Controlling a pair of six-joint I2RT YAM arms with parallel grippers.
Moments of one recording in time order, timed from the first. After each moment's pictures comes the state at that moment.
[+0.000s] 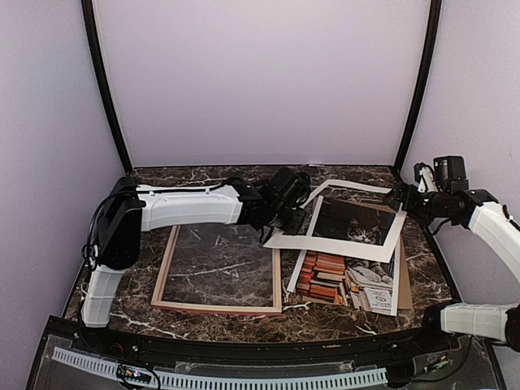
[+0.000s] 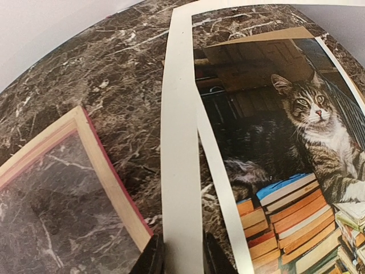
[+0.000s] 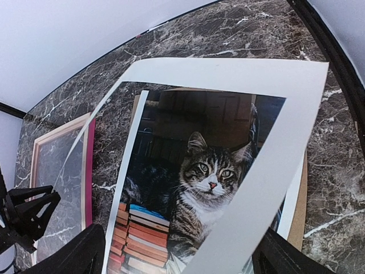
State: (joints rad) left arm -1.01 2.21 1.87 -0.46 -0.33 -0.29; right arm 0.06 1.00 0.84 -0.57 -0.24 0.41
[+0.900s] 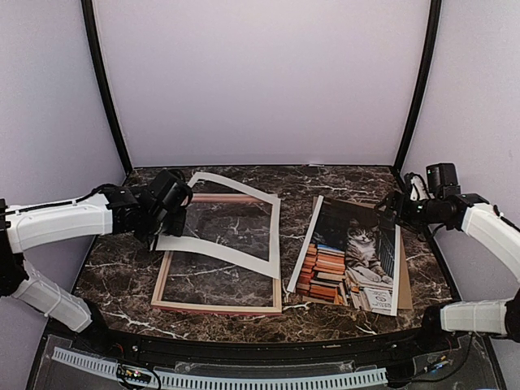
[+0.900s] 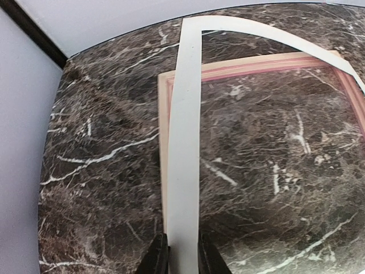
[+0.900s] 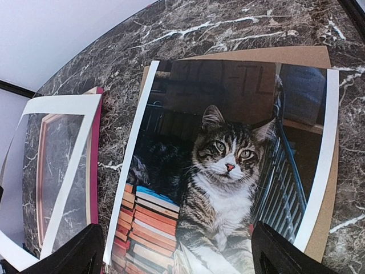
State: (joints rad) left arm -0.78 1.38 1.00 -0.58 -0.65 -0.42; right arm 0.06 1.05 0.79 -0.53 -0.35 0.41
